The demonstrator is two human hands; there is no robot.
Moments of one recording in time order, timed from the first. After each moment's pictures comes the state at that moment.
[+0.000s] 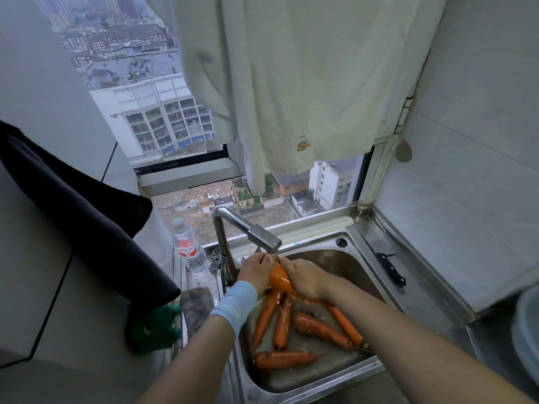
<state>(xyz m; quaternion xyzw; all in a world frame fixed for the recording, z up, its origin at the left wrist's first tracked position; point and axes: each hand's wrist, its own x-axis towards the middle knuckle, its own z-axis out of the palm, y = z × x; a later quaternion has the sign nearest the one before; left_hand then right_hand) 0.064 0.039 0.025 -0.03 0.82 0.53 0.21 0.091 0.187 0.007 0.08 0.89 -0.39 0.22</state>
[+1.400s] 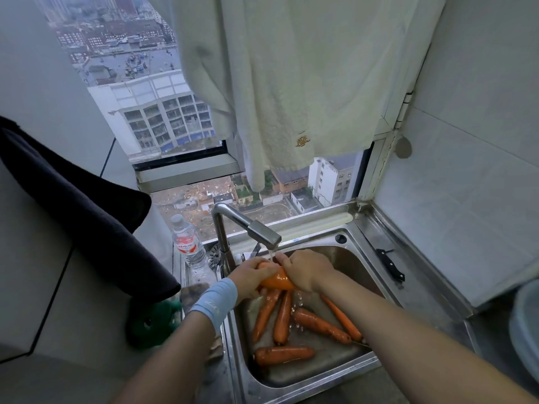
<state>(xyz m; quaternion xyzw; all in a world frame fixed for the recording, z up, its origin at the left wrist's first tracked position) 0.057 0.010 0.016 -0.01 0.78 0.51 0.36 0.094 0.177 0.030 0.04 0.97 -0.17 0.16</state>
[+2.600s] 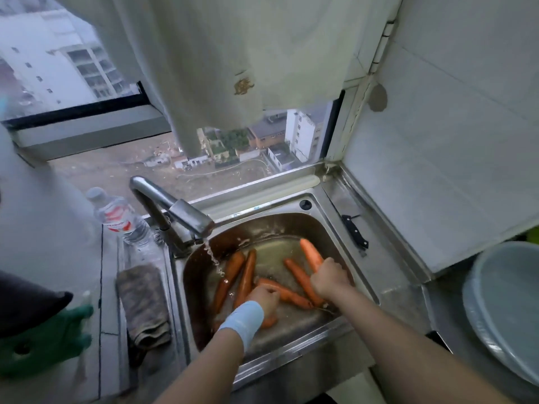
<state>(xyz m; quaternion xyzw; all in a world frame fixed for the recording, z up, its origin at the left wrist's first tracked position) 0.116 0.121 -0.151 -0.08 0.80 0.38 0.45 0.151 0.293 -0.097 0.41 0.84 -0.27 0.22</state>
